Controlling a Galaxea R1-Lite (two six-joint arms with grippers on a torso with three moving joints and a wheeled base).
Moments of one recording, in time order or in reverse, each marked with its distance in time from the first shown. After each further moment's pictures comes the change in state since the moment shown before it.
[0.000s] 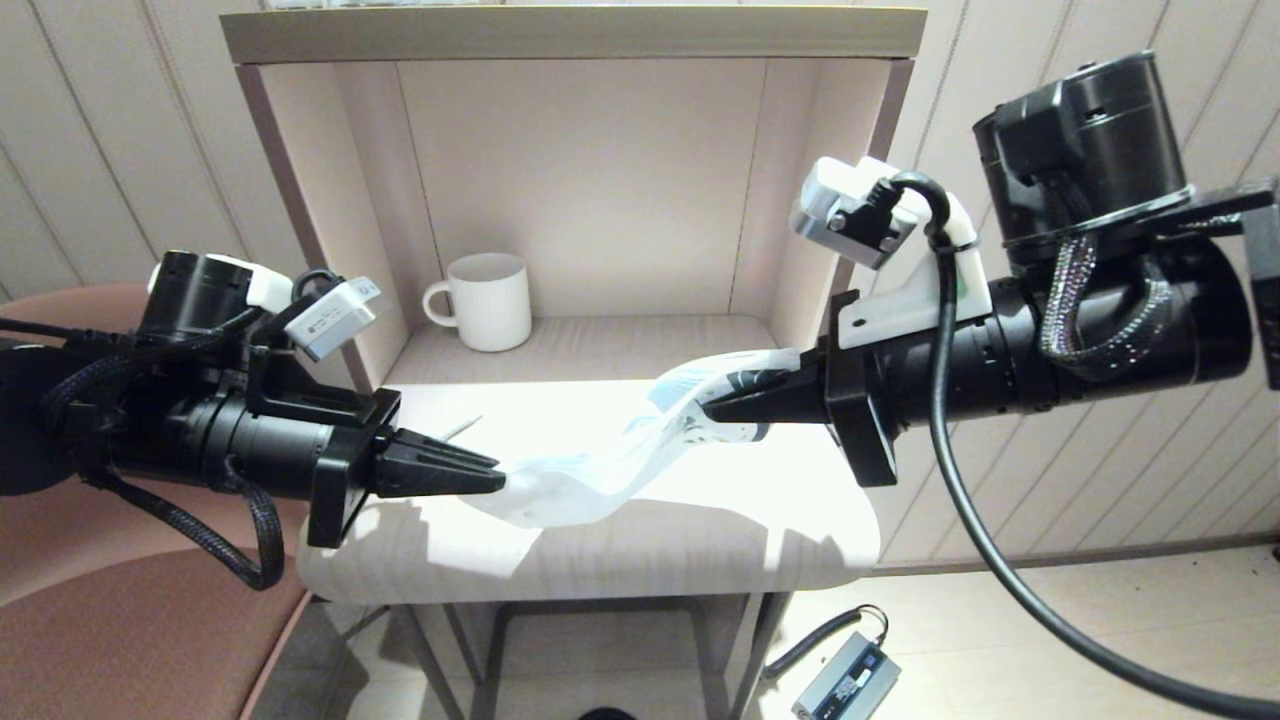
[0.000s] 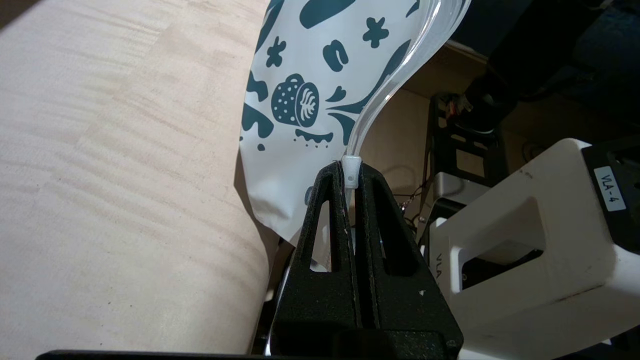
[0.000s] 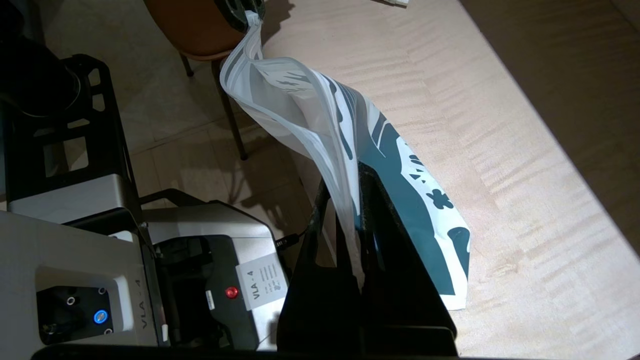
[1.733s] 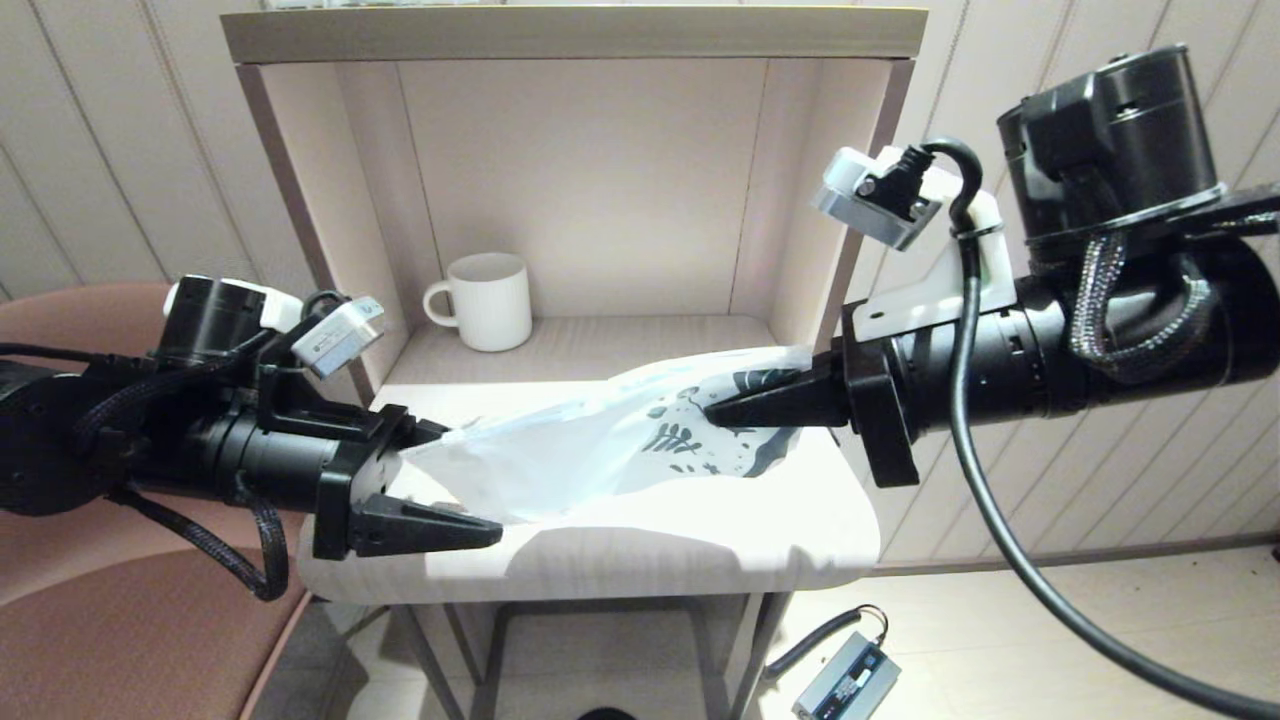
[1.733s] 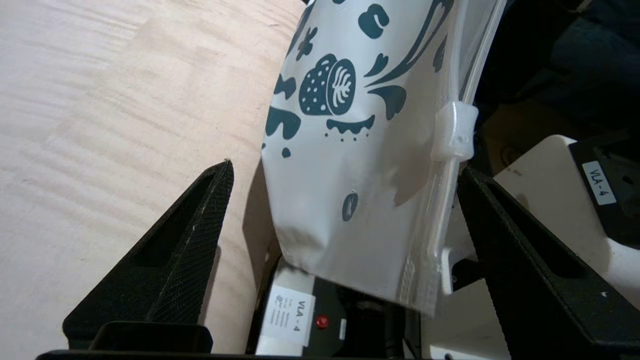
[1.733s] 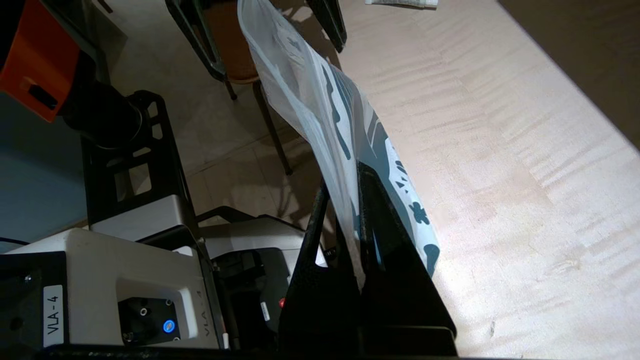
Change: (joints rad) left arm 0.003 0.029 0.054 -0.087 -0.061 -0.022; right arm -0.003 -0.024 0.018 -0.008 0.067 0.149
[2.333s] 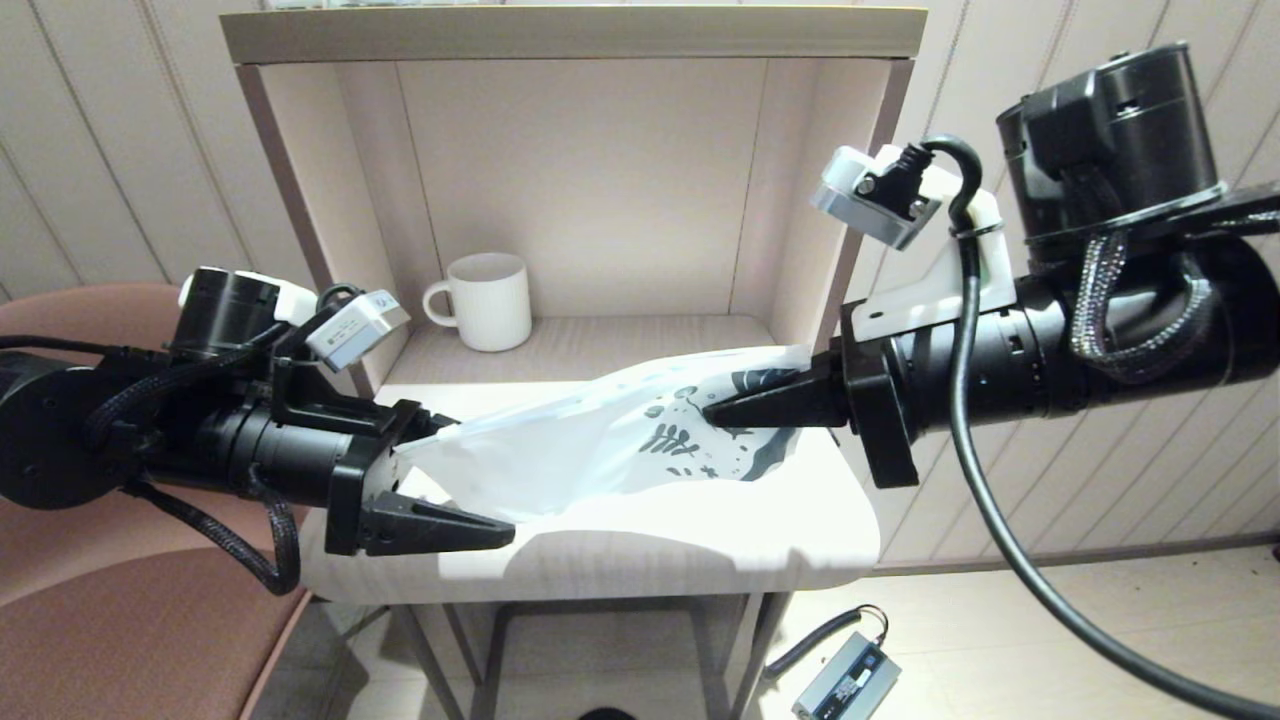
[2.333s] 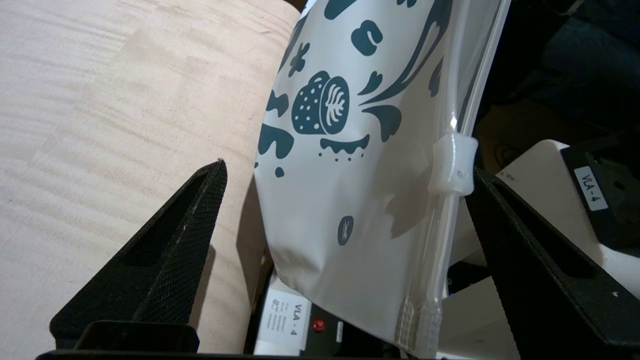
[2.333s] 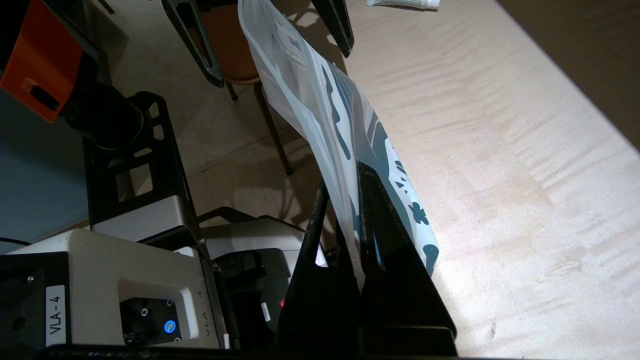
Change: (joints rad) left arm -0.024 0.008 -0.022 0.000 -0.002 -0.018; right arm 0.003 -0.001 -0.001 0.000 0.000 0.001
